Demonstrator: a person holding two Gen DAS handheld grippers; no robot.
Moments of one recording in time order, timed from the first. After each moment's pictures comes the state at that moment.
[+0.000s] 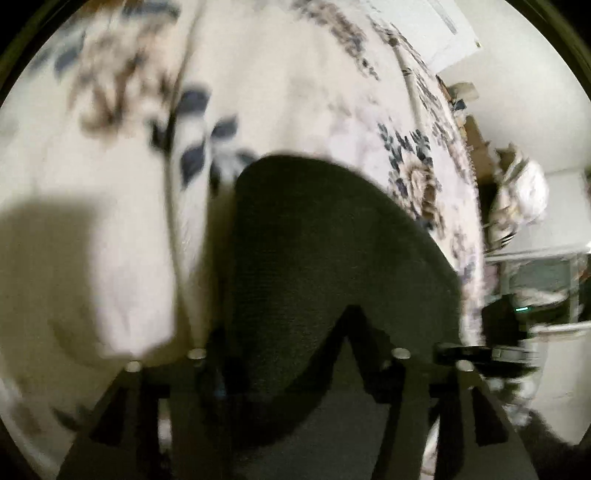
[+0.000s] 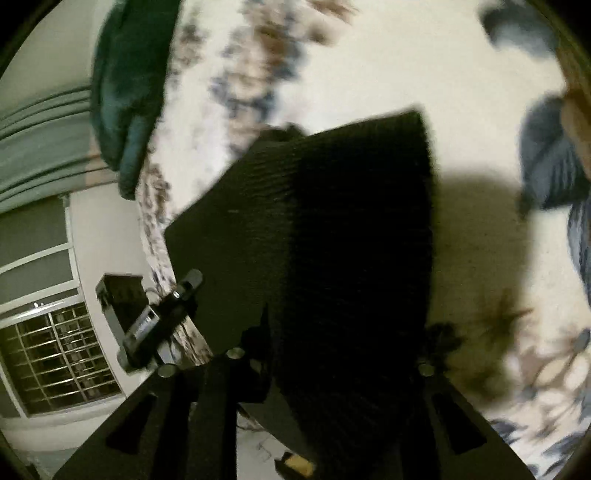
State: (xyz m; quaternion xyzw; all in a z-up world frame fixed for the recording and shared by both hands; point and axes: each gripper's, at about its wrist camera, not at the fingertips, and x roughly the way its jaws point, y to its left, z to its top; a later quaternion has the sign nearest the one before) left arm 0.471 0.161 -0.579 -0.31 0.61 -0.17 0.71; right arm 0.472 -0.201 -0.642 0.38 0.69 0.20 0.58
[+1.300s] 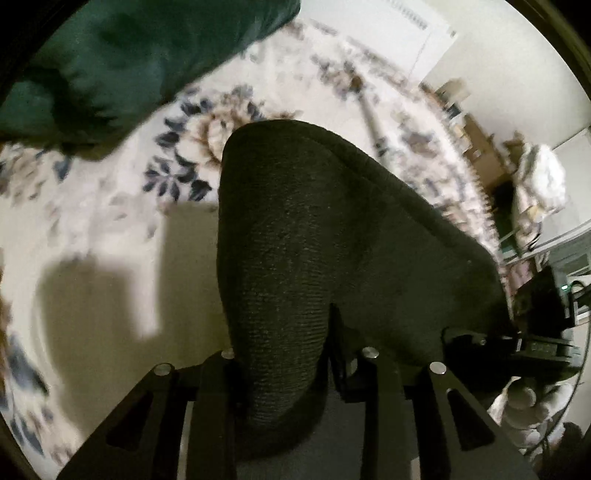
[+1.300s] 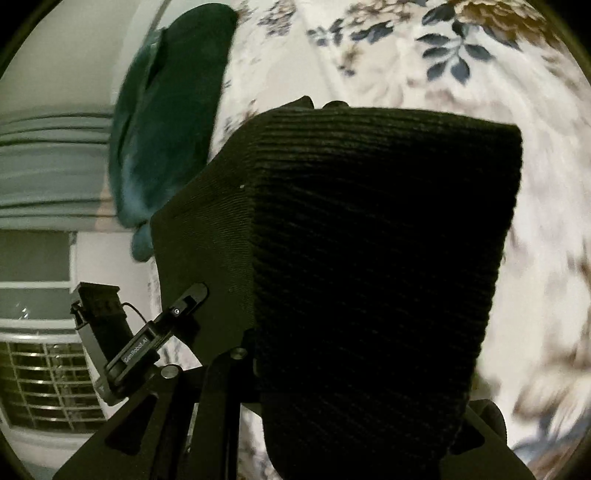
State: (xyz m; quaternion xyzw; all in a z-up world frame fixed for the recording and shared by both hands) left arm 0.732 0.081 -0.530 -0.16 0.58 -0.15 0.78; right arm 0.733 -0.197 -0.570 0.36 0.61 0.18 0.68
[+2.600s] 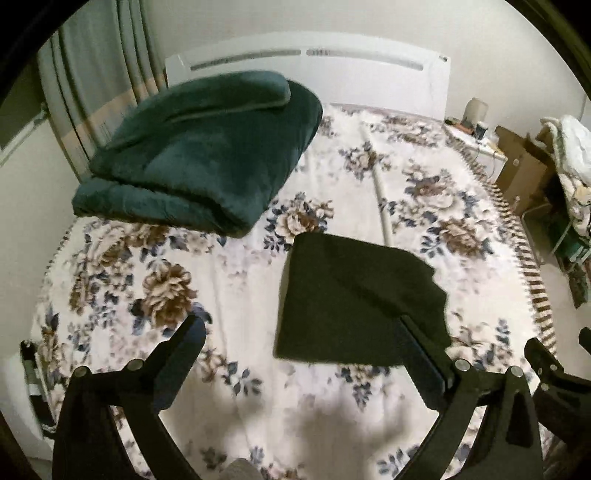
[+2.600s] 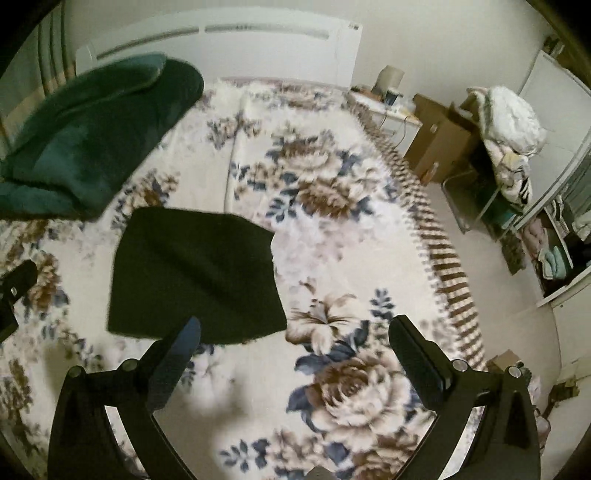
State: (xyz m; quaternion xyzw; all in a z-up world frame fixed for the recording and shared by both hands) left arm 0.528 0.048 -0.278 0.00 0.46 0.01 0.89; right arm 0.498 -0.179 -0.306 -0.03 0.48 -0.13 0.87
